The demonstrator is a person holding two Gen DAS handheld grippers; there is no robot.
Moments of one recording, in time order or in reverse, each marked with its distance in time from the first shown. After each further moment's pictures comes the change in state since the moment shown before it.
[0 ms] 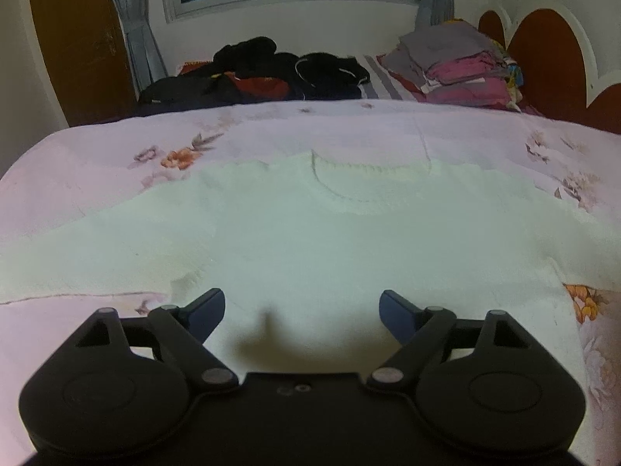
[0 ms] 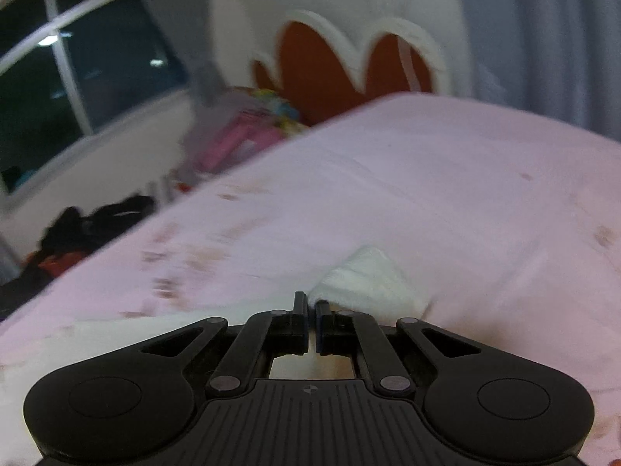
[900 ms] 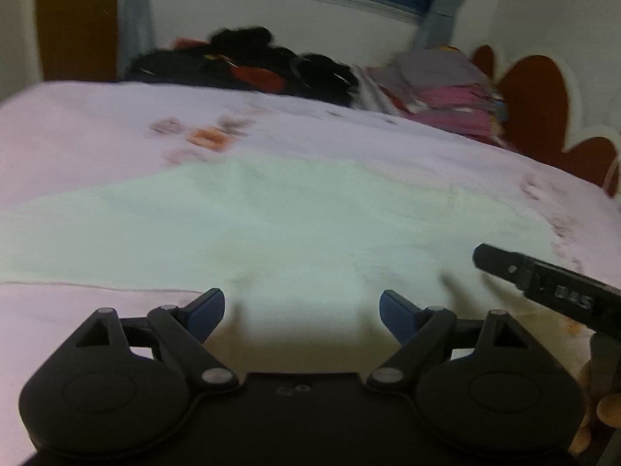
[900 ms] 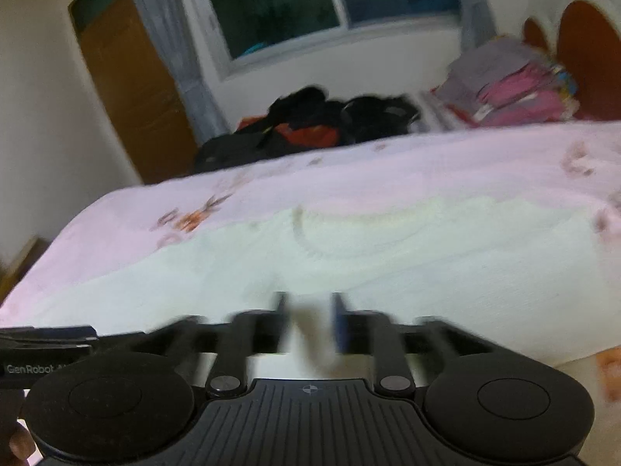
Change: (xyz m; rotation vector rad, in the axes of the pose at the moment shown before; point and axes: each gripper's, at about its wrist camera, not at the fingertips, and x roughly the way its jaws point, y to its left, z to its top) left arm 0.023 0.087 0.000 -0.119 0.020 -0.214; right arm -0.003 0.293 -0.131 -0.352 0.198 0.464
